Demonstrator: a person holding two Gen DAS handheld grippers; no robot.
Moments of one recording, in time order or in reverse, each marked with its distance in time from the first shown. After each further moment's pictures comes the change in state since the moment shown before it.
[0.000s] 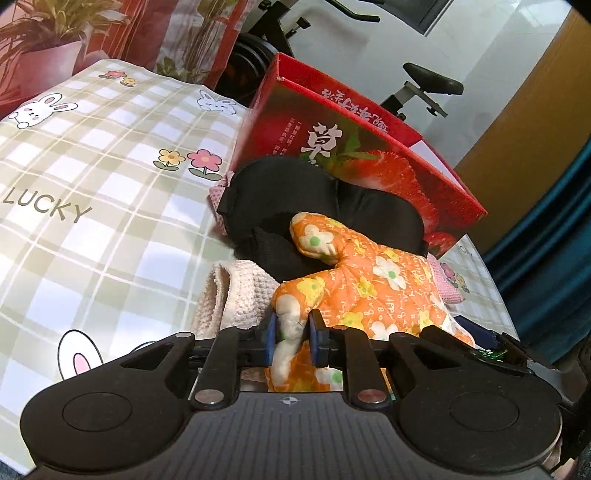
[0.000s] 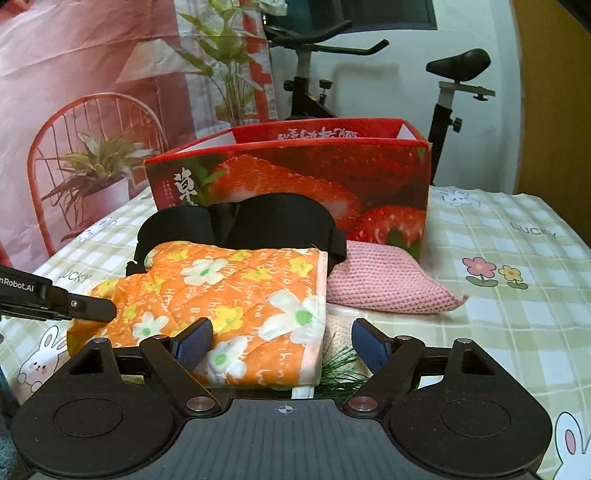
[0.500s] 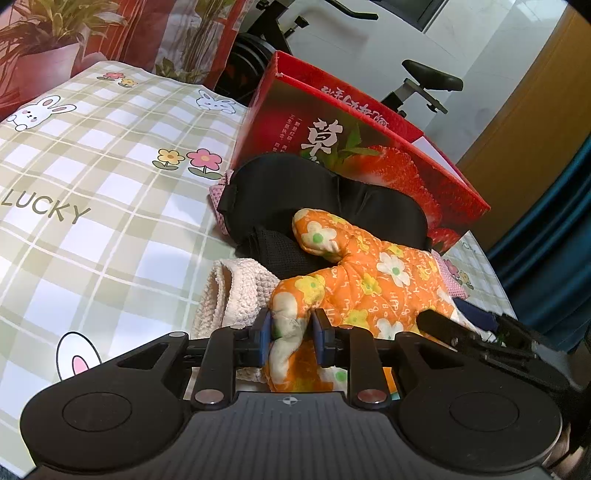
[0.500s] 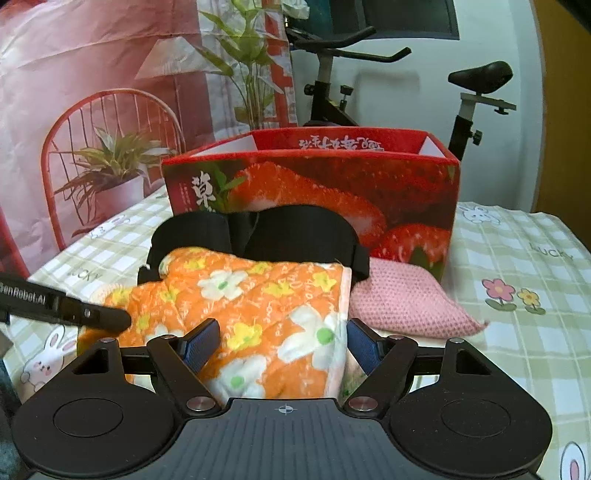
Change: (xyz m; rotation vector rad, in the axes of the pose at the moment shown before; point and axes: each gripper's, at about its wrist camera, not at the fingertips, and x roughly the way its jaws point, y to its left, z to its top) left arm 0.005 -0.001 -0.002 0.015 -0.001 0.010; right arm 0.011 0.009 0.013 -0.044 -0.009 0.039
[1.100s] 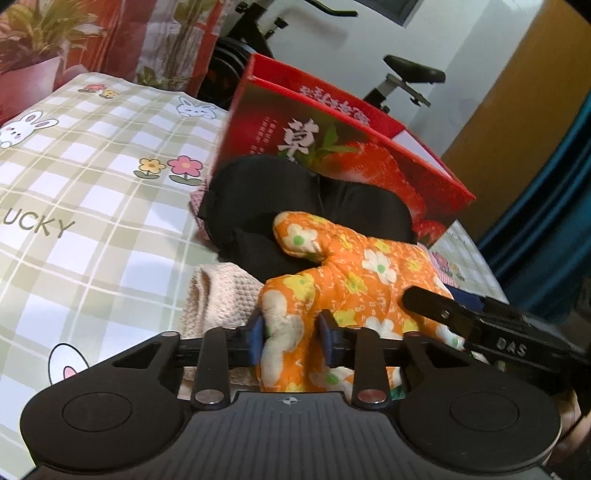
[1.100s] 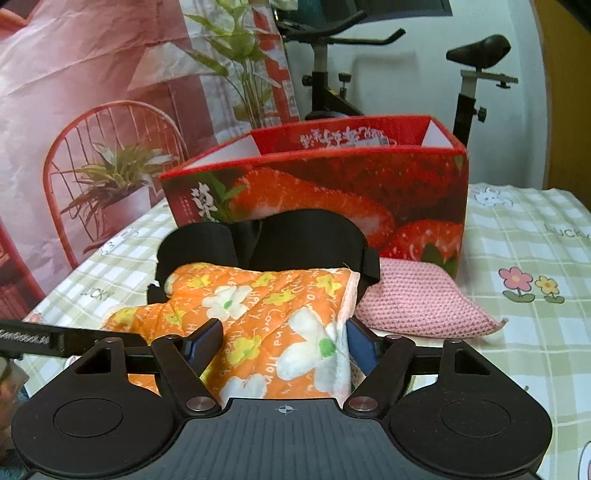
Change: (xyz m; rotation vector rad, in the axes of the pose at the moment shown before) left arm -0.002 -0.007 0.000 0.046 -0.011 -0.028; right arm 0.003 -0.006 0.010 0.082 0.020 0.057
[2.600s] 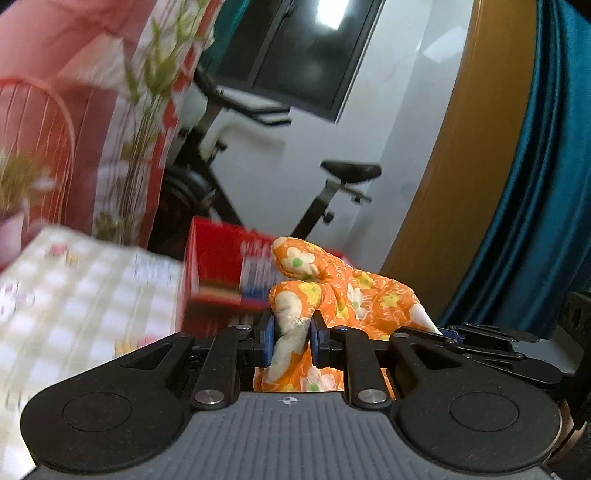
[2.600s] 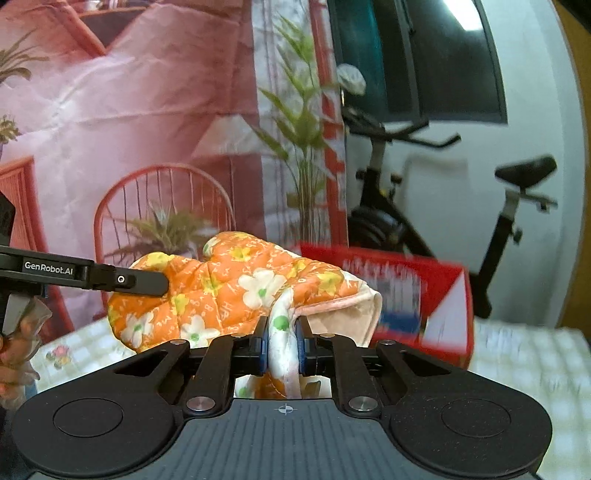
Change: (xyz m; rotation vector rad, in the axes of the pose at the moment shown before) left arm -0.064 -0.041 0.080 0.197 -0.350 -0.094; right arm -0.053 0.016 0.088 -0.226 -0.233 0.093
